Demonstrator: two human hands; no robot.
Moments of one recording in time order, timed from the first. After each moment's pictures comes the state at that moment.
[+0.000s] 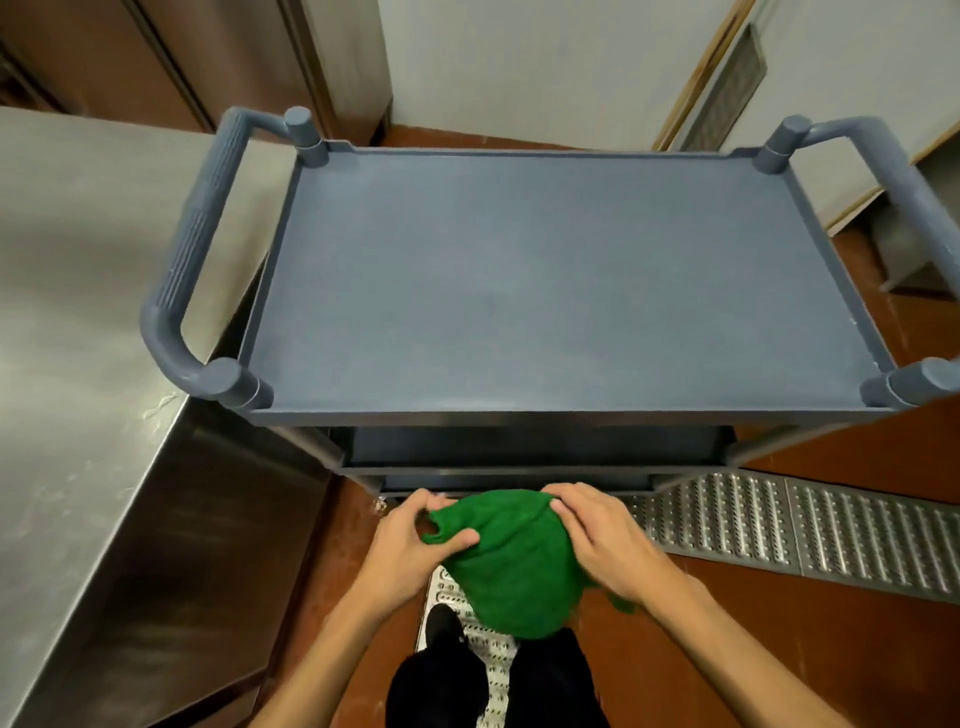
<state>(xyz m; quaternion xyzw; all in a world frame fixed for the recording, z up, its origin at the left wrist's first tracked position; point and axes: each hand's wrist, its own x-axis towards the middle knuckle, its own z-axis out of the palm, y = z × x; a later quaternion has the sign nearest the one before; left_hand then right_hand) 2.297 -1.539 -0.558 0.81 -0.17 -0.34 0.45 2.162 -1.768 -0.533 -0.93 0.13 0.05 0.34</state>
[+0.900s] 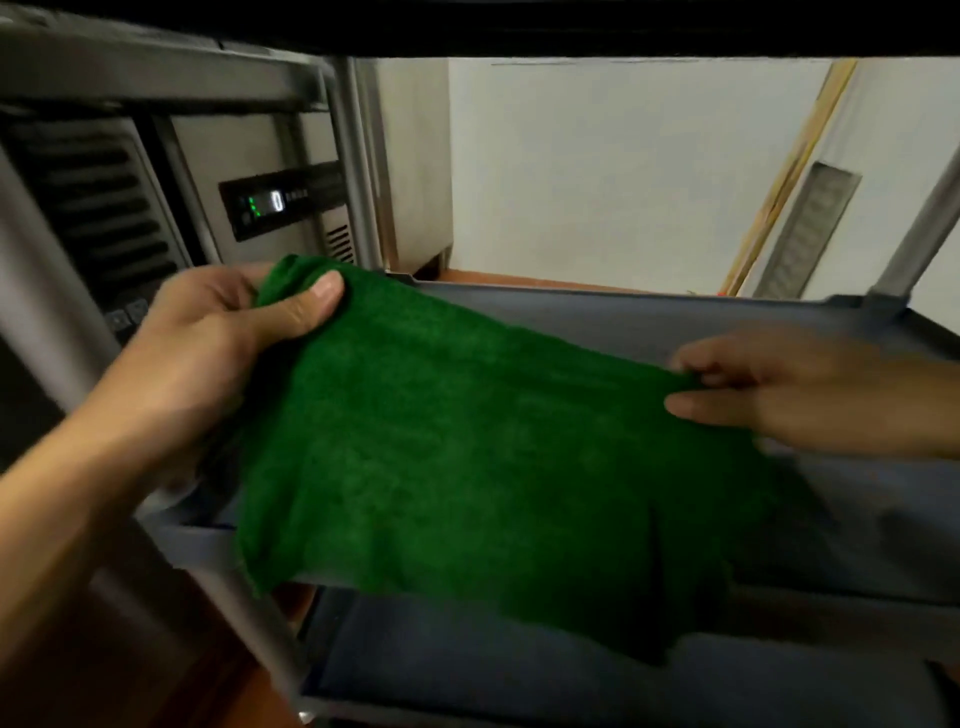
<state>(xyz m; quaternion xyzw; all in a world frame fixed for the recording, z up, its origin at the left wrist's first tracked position) 2.461 -1.569 -0.775 0.69 -0.22 -0.05 0.68 2.326 -1.869 -0.762 -0.97 0.07 0.05 0.24</state>
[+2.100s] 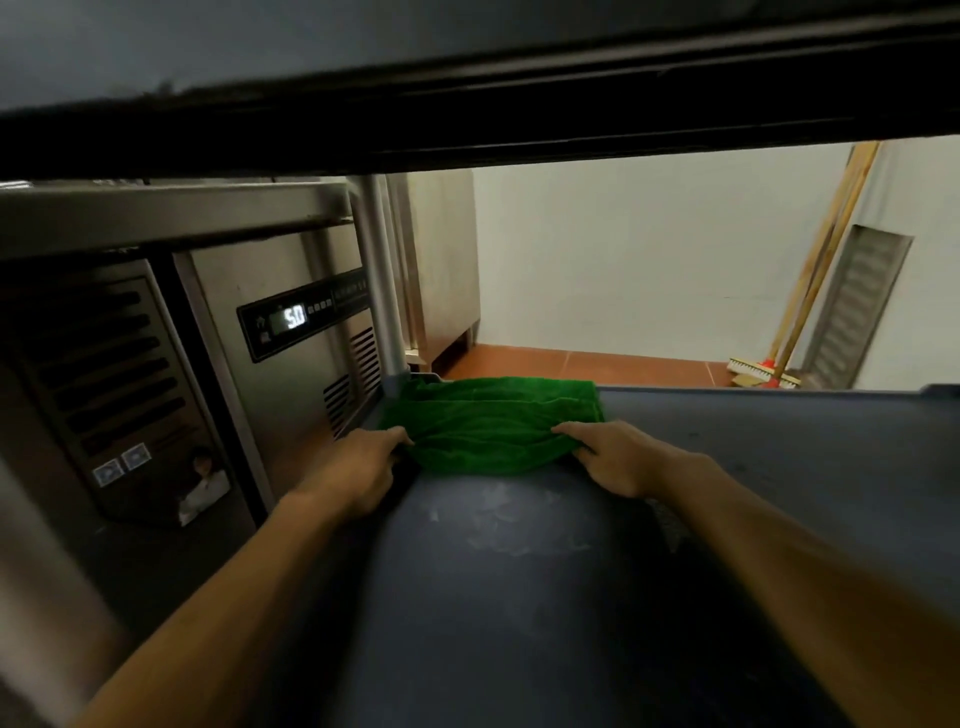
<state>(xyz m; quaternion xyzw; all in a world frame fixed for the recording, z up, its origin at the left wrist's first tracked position) 2.691 -1.633 -0.871 0.95 -0.28 0.03 0.10 2.571 -1.927 -0.869 -0.98 0.06 0.00 0.17</state>
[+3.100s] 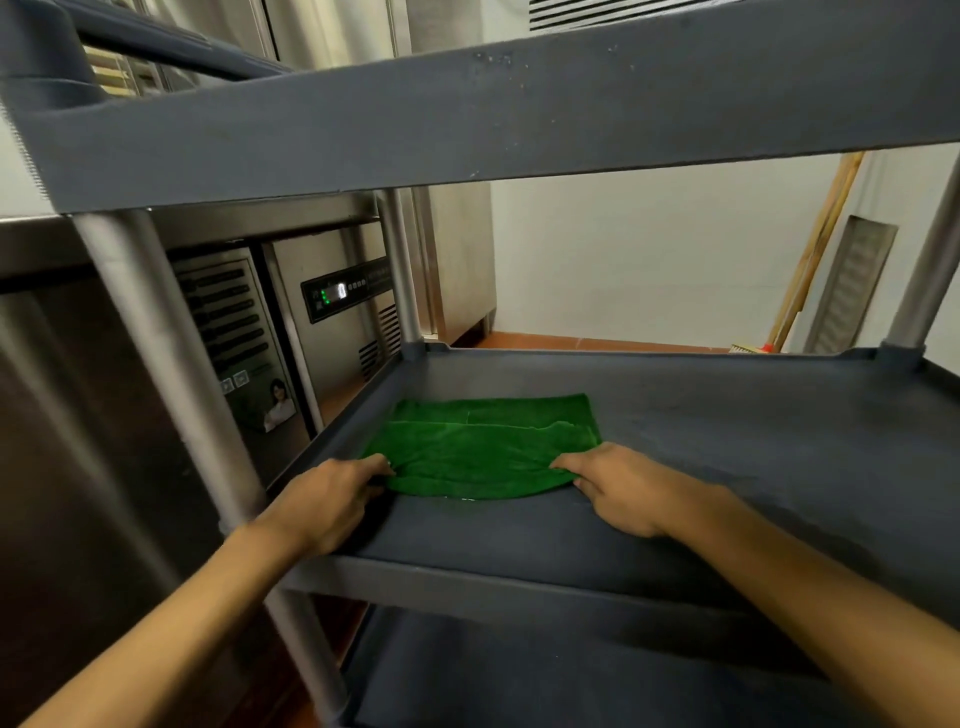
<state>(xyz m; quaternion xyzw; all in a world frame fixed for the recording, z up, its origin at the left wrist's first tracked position) 2.516 -1.544 -0.874 0.95 -0.31 0.03 0.07 2.399 -1.874 -0.875 -0.99 -0.01 0.02 0.11</state>
